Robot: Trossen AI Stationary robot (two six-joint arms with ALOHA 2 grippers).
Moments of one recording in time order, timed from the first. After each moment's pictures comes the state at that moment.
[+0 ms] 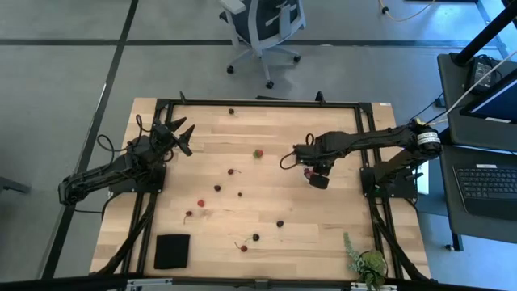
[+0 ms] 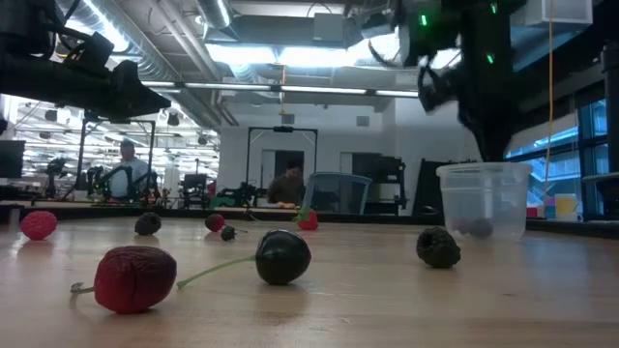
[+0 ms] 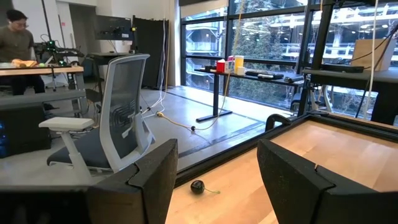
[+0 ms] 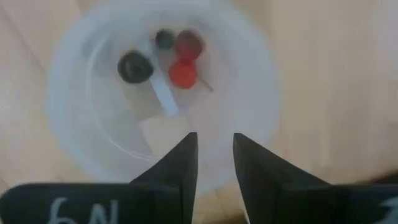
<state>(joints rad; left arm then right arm) 0.42 0.01 0.01 0.06 -0.46 -0.02 -0.06 1.53 1.12 -1.19 0.13 0.28</state>
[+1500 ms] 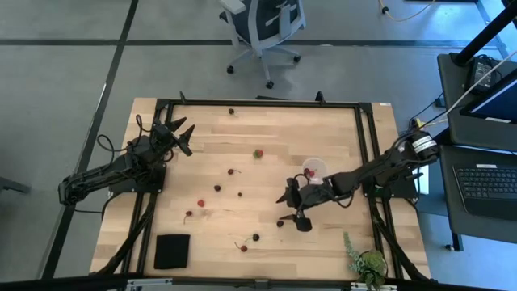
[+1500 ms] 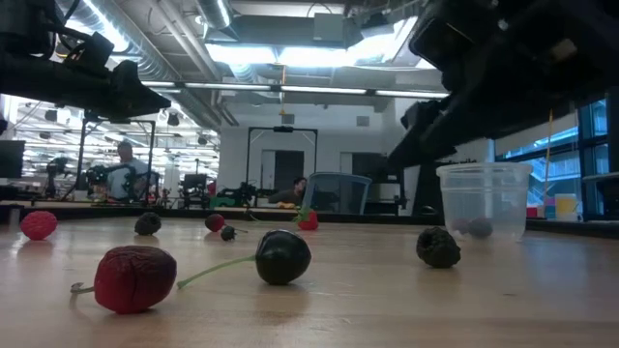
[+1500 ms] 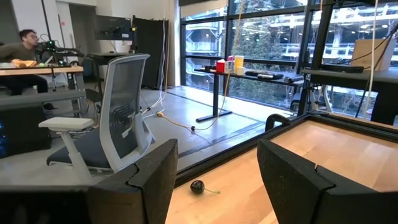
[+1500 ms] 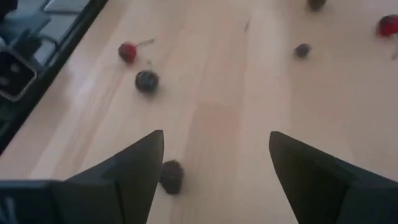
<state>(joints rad) 0.42 0.01 0.01 0.06 -0.46 -0.02 0.35 1.61 0.67 0.32 0.05 0.18</state>
